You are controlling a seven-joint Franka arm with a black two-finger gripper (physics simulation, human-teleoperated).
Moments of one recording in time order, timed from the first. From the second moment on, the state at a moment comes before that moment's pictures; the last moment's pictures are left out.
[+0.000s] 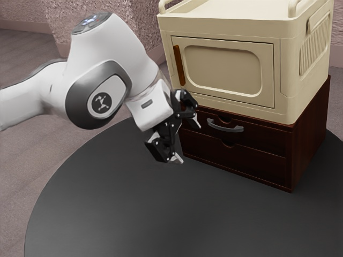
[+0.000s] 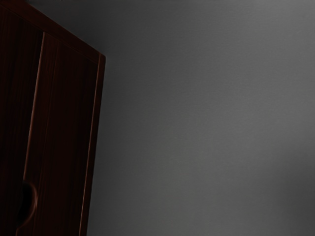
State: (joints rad) arm 0.02 -0.12 -0.17 -1.83 -0.11 2.07 1.40
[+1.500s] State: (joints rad) arm 0.05 0.03 -0.17 -1.74 -0.10 2.15 1.61
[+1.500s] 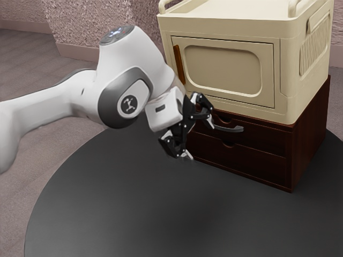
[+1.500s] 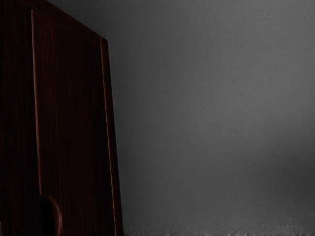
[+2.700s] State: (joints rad) arm 0.04 0.15 -0.15 -1.64 -0.11 2.18 1.62
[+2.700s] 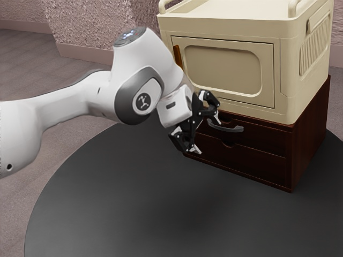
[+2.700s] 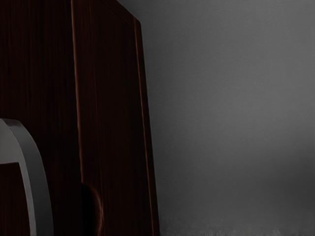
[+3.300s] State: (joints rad) arm 0.04 0.22 -0.15 -1.60 -0.11 2.18 1.62
